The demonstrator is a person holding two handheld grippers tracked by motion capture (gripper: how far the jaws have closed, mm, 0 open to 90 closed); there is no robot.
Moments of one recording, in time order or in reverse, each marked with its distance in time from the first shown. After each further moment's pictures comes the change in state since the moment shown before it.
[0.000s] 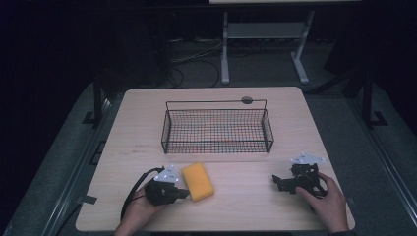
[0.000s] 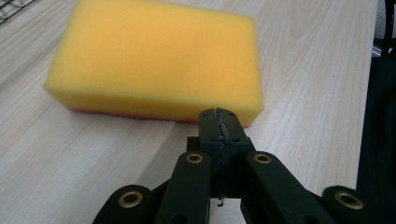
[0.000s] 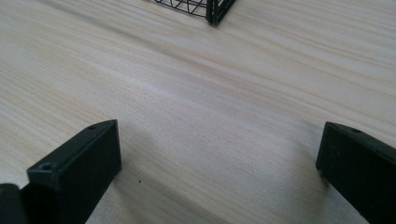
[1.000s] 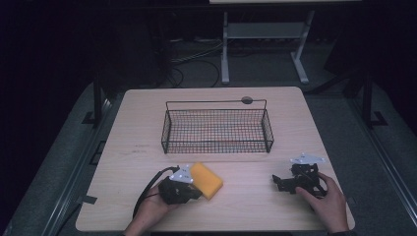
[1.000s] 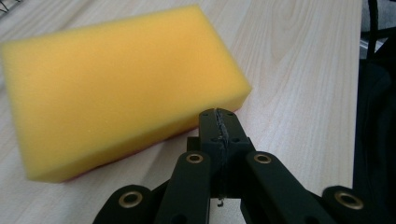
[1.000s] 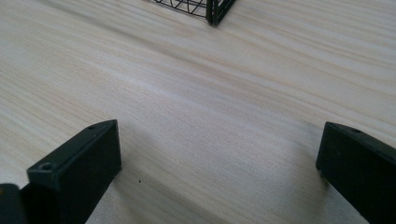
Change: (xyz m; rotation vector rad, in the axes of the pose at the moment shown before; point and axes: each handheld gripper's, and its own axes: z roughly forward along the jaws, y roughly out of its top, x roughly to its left) left arm -0.009 0.023 0.022 0.008 -0.048 0.050; right arm 0.000 0.000 0.000 0.000 0.000 0.000
